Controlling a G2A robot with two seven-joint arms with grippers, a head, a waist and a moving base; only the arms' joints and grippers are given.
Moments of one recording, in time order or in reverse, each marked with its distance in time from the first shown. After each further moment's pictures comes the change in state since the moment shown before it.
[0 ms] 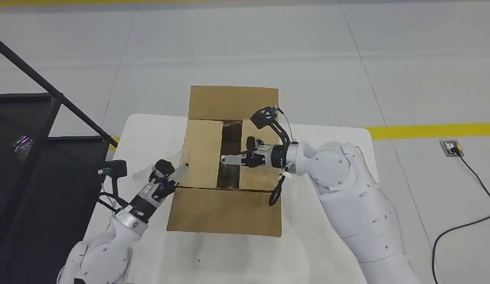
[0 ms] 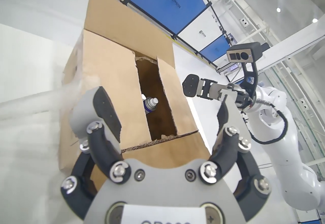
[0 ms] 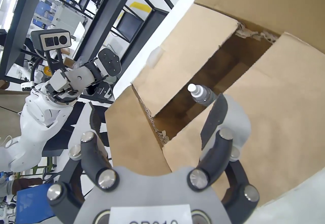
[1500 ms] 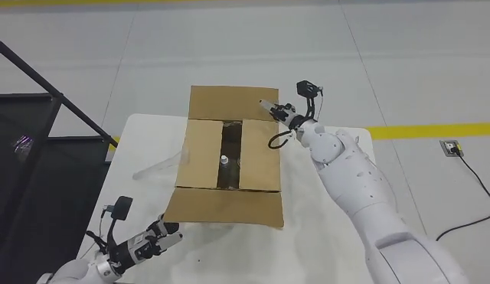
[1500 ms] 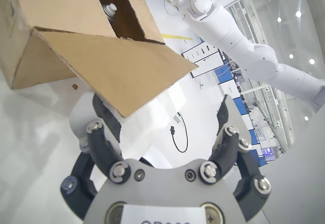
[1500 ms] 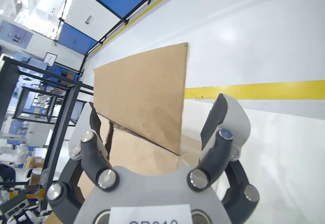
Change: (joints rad) left arm 0.164 0.099 -0.104 0.103 -0.416 -0.397 -0.541; right arm 0.388 -0.091 -0.033 0.936 0.017 -0.057 -0.740
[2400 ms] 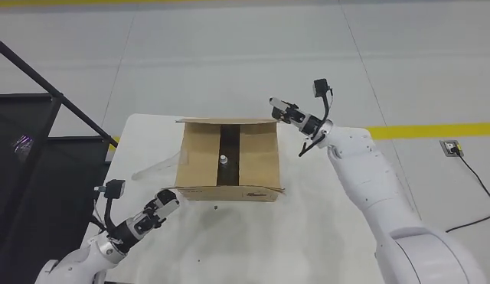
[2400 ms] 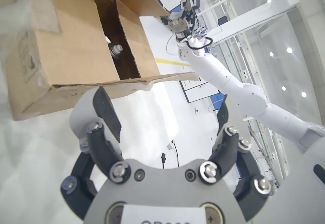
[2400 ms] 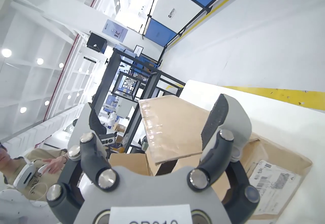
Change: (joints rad) left arm -0.070 0.012 0.047 -0.055 0.021 0.220 0.205; right arm 0.042 0.048 0.155 0.103 0.436 -0.430 0.511
